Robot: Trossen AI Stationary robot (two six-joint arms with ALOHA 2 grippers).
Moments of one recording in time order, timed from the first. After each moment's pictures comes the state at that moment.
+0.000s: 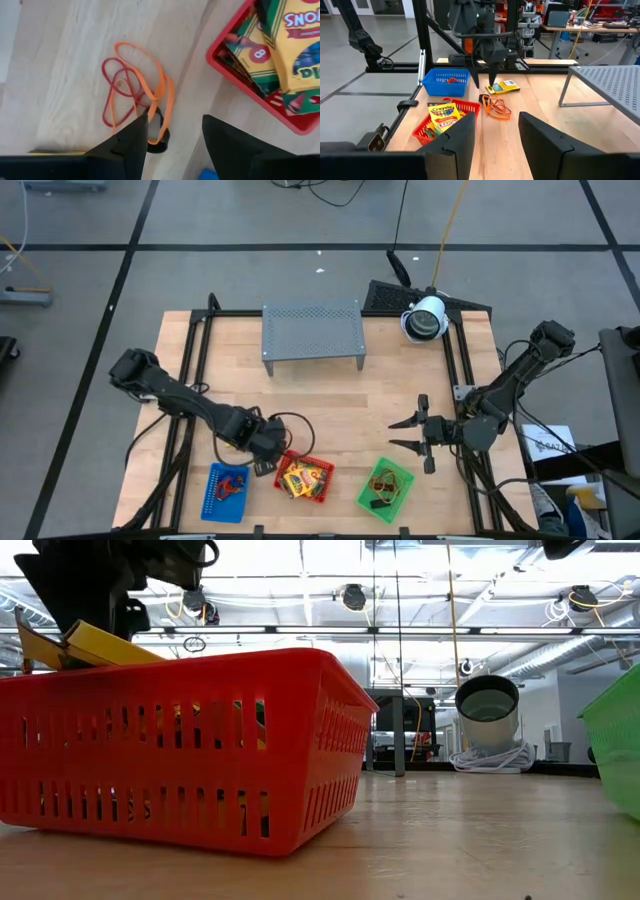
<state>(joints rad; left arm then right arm) -0.45 1.61 1.16 -0.95 -0.09 -0.78 0.79 0.94 0.59 0.12 0.76 0.20</state>
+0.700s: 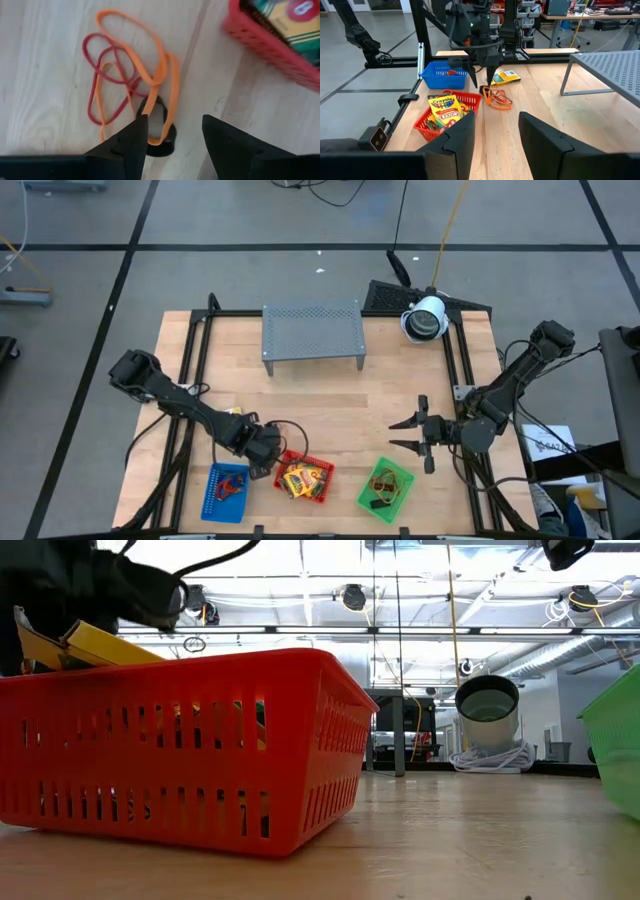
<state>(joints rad) -0.49 1.61 1.00 -0.79 -0.08 -0.77 0.79 0.94 0.59 0.06 0.76 0.28</state>
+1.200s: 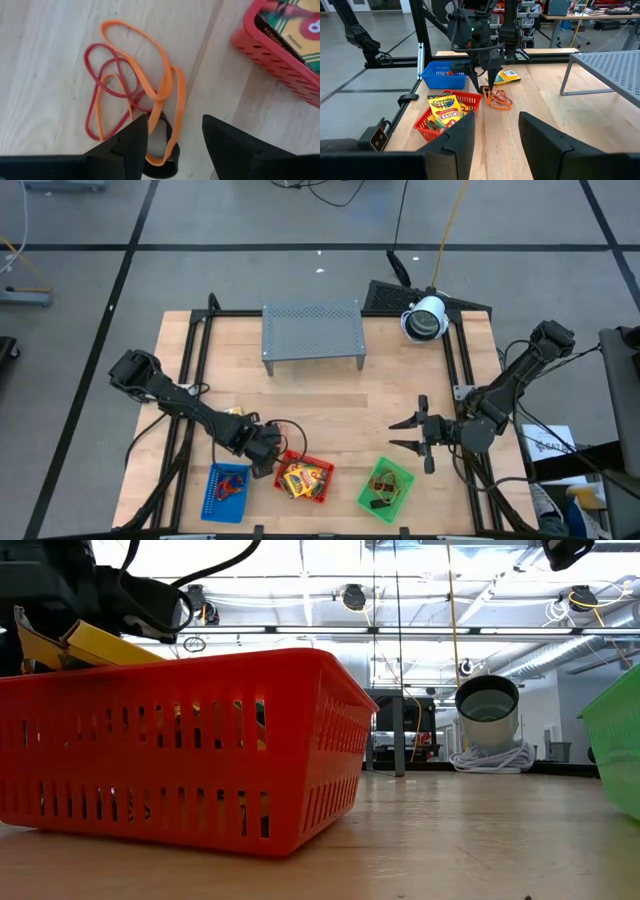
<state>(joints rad) -0.49 1.61 0.93 -0.68 -0.13 -0.80 0.79 0.94 0.59 0.06 0.76 0.28</state>
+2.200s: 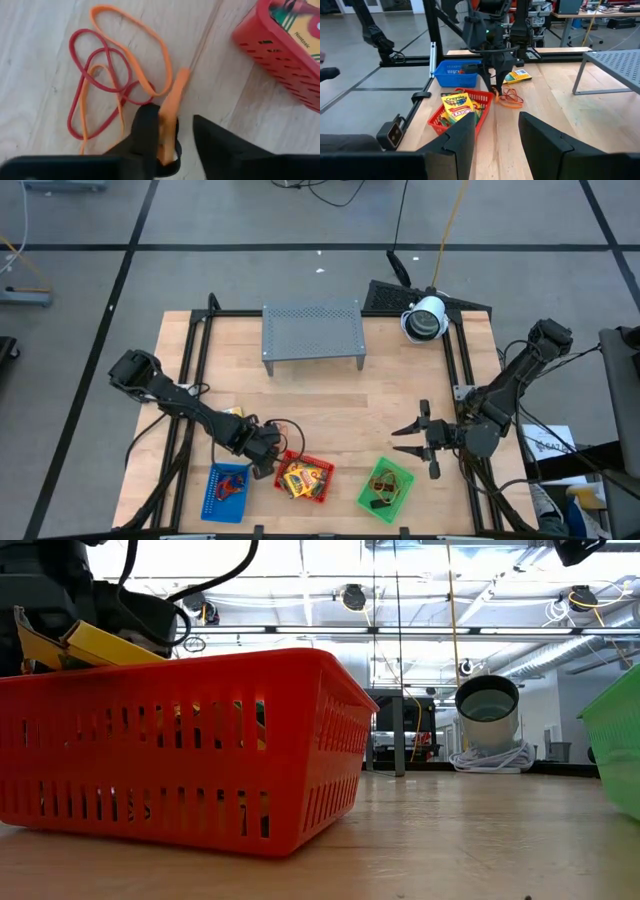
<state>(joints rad) -0.49 1.61 0.88 -0.57 -0.10 -0.86 0.84 0.94 0.58 0.06 0.75 0.30</state>
